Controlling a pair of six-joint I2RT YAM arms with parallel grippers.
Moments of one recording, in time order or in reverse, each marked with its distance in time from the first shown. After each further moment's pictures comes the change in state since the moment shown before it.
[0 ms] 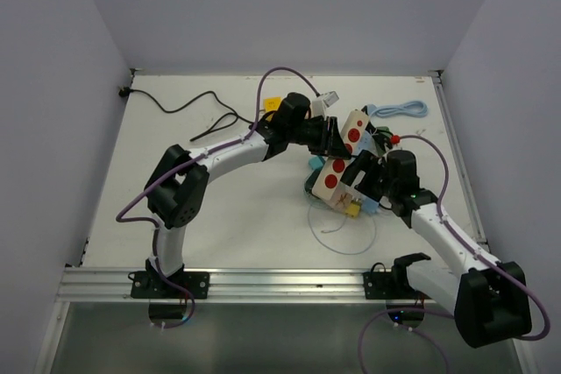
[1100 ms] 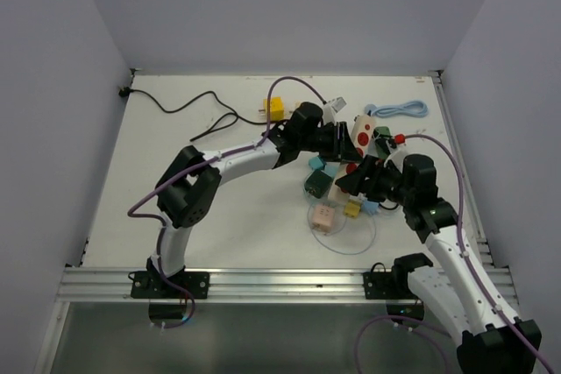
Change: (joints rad) left arm -0.066 0.058 0.013 0.086 -0.110 -0.159; right arm -0.006 -0.298 0.083 -0.251 -0.189 -0.128
